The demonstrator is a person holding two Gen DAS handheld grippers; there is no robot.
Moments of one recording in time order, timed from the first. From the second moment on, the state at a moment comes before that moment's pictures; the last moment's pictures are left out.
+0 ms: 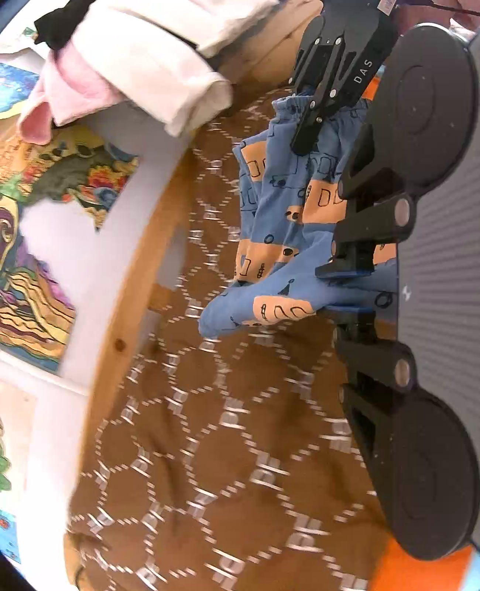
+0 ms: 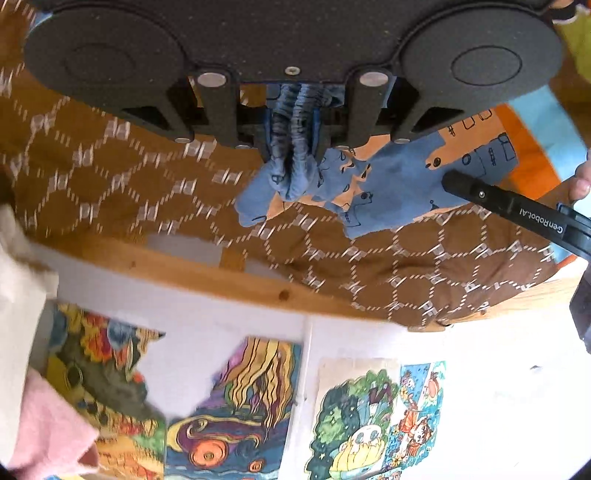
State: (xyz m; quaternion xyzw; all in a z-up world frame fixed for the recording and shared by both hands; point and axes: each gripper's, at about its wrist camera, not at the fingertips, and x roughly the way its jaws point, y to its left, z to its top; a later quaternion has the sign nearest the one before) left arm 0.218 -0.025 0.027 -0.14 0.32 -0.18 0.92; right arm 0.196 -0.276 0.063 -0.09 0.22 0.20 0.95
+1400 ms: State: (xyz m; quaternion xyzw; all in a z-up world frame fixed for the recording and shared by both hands) left arm 0.212 -0.031 0.026 -0.06 0.31 -0.05 0.95; right arm 0.190 -0.275 0.064 -0.03 0.18 0.12 0.98
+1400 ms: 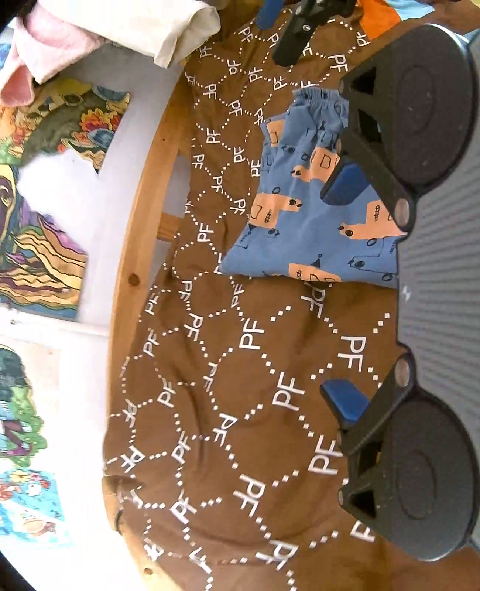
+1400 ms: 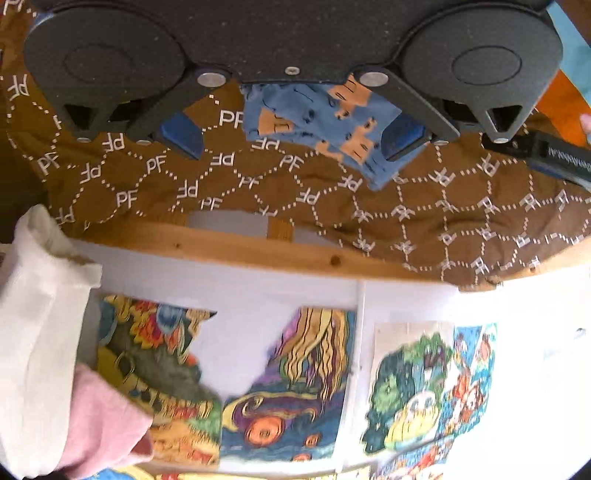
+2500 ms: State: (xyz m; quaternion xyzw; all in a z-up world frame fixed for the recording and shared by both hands) left arm 0.080 -0.009 0.021 -0.01 0.28 -0.04 0.96; right arm 0.046 -0.230 0.072 -0.03 0.19 0.07 0.98
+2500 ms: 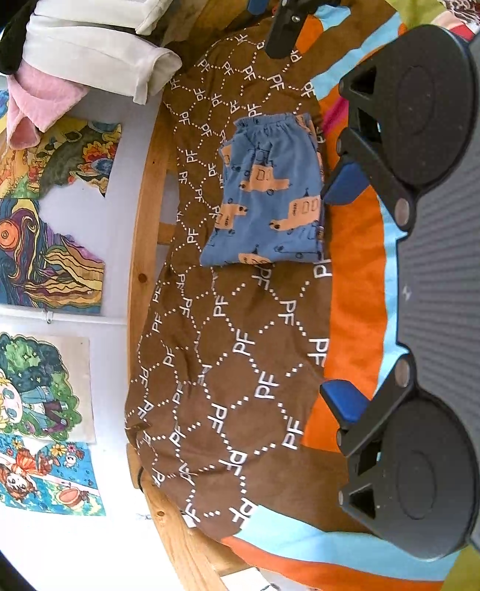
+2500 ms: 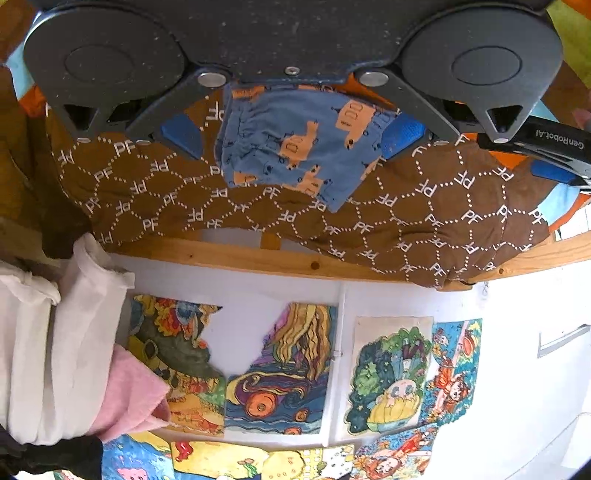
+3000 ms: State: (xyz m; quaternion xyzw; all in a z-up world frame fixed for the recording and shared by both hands) left arm 0.088 0.000 -0.014 -0.03 0.31 -0.03 0.95; right arm 0.039 -0.233 0.030 0.01 0.24 0.04 0.97
